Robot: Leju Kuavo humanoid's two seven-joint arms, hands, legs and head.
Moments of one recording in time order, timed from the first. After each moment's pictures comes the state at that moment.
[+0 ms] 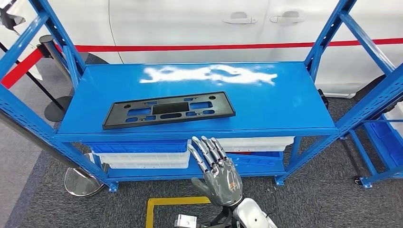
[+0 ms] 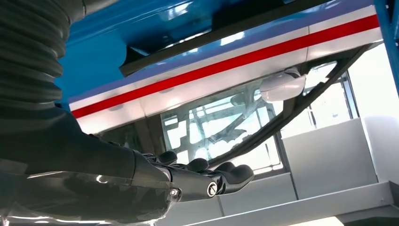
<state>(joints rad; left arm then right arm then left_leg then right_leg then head) 0.00 -0.04 0.82 -0.24 -0.62 0.08 -0.40 -0.14 0.07 0.67 -1.51 1.30 -0.69 -0.12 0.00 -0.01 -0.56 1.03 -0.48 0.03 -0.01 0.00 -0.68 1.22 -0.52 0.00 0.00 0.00</state>
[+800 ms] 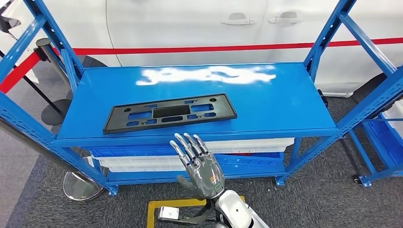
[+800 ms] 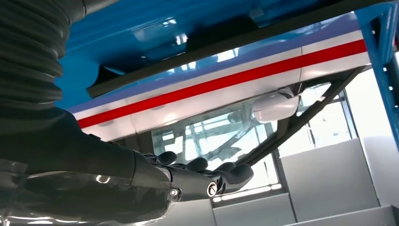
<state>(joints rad) -0.02 -0.01 0.87 -0.24 -0.64 -0.02 -0.37 -0.23 0.15 0.73 -1.35 1.31 -0.66 -0.07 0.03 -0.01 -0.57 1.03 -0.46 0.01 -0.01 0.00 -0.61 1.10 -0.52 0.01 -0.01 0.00</state>
